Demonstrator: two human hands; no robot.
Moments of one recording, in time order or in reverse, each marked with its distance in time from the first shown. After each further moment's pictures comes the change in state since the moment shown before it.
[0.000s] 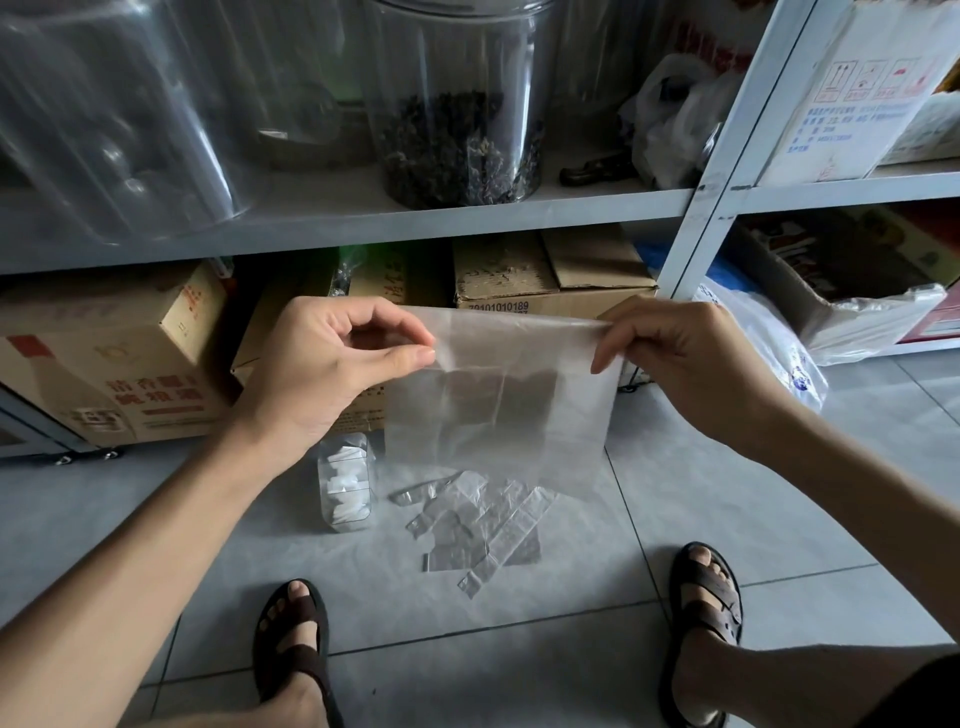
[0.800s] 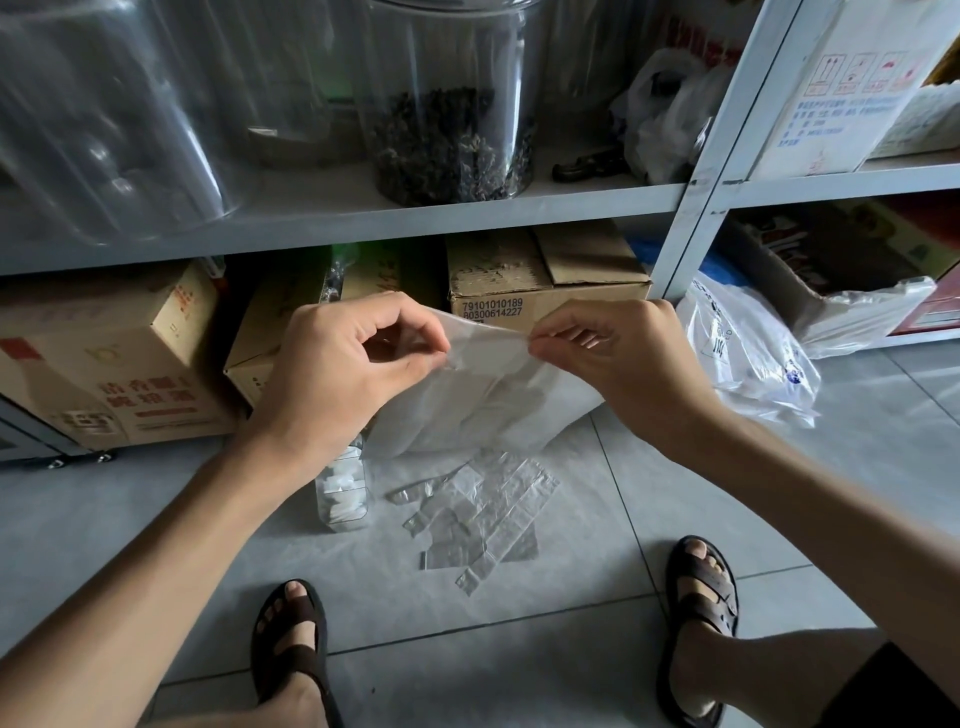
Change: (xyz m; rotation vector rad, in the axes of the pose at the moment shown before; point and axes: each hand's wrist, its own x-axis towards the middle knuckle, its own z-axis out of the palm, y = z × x) left_hand -0.005 0.008 0.014 0.315 0.001 0.252; right_hand 0.007 -0.027 0.030 0.064 0.102 0.001
